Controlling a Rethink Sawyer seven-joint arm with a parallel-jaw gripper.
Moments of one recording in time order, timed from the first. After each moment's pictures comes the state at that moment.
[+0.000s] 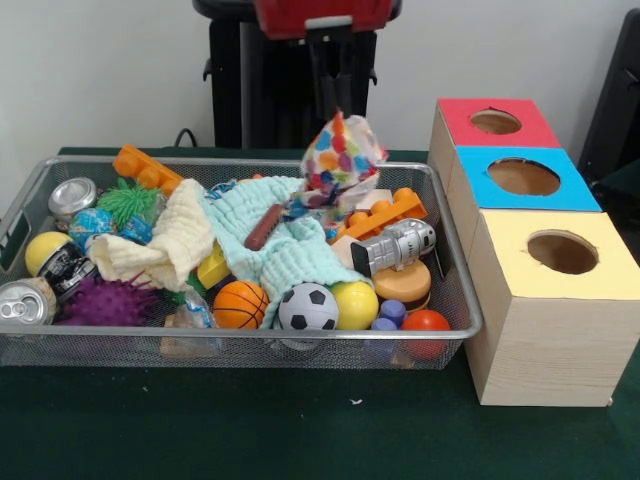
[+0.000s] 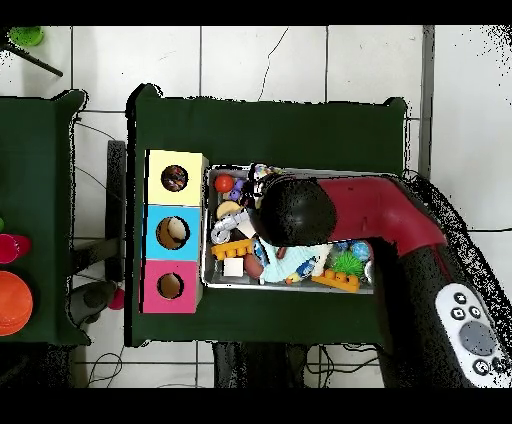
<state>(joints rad) -0.67 -0.92 0.61 1.72 -0.35 0.75 1.66</state>
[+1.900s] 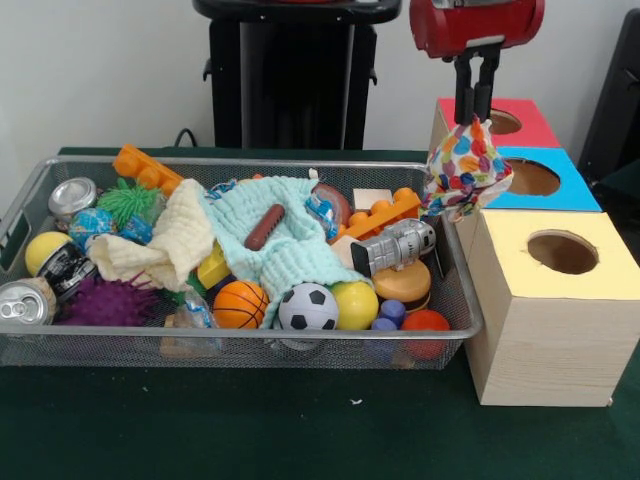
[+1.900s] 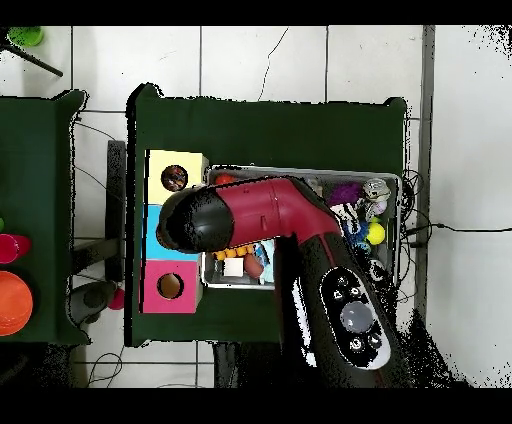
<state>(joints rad) -0.39 -0.89 0.45 1.71 -0.28 0.75 1.66</state>
